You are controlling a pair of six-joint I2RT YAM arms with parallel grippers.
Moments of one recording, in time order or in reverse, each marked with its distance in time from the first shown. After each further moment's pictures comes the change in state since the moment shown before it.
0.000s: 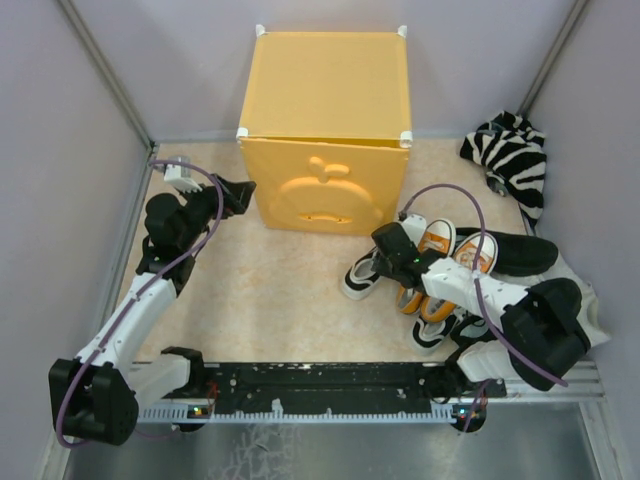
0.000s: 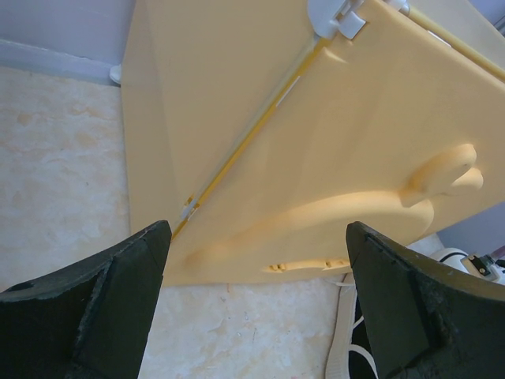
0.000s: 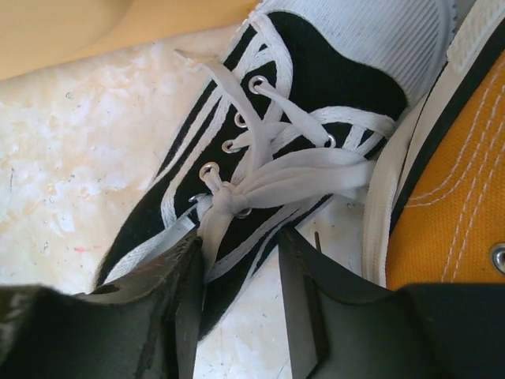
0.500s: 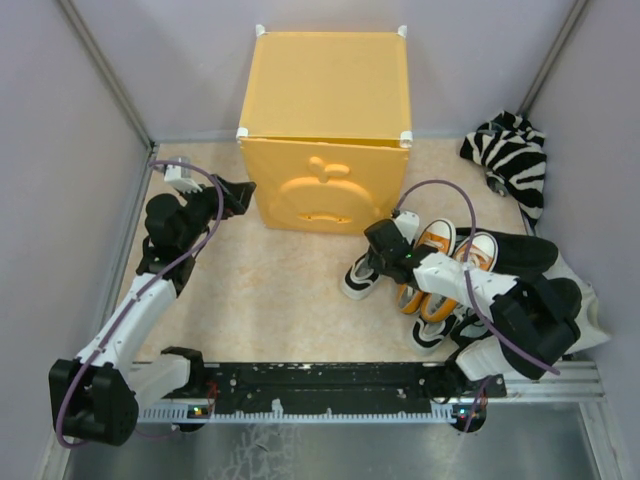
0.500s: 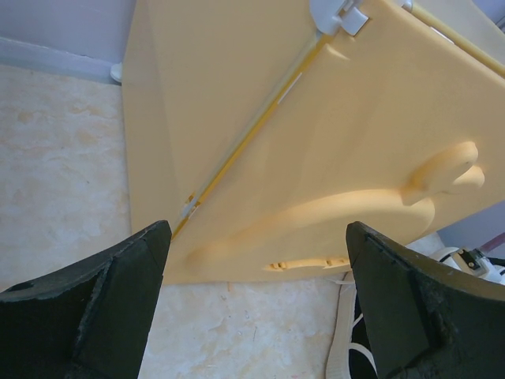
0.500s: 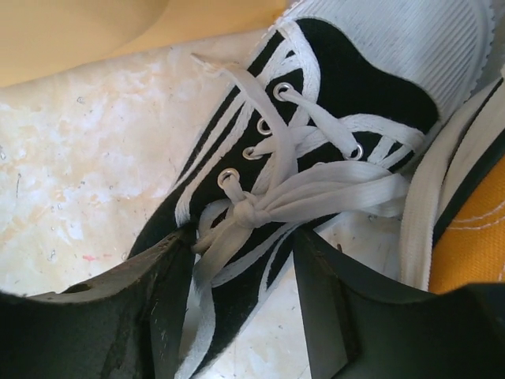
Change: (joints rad) left arm 0.000 -0.001 -0.005 0.000 -0.001 0.001; right arm 0.008 0.075 0.032 0.023 0.012 -0.004
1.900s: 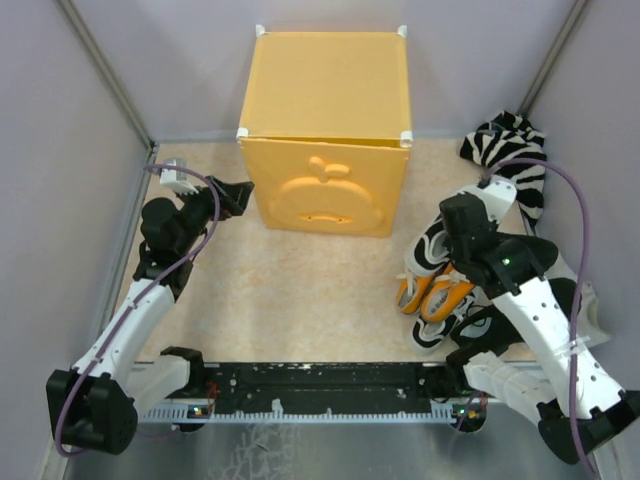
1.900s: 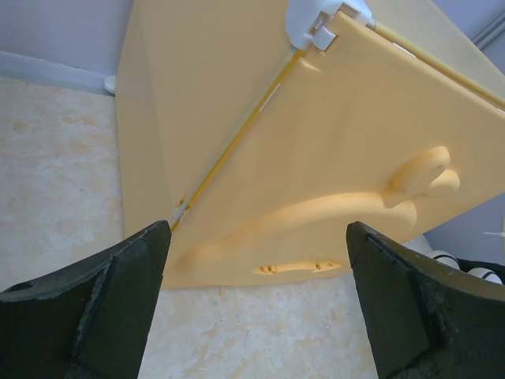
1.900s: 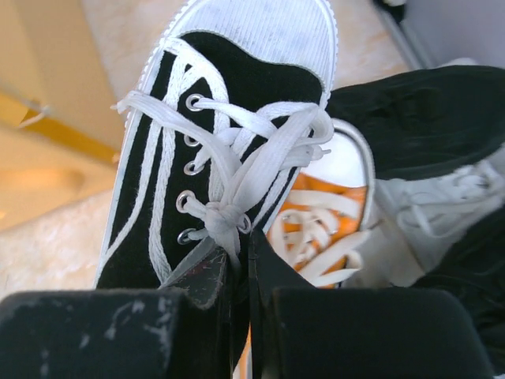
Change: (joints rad) left arm -0.001 -0.048 -0.011 0.002 -0.003 -0.012; right arm -0.156 -0.468 0.388 -0.673 0.283 -0.200
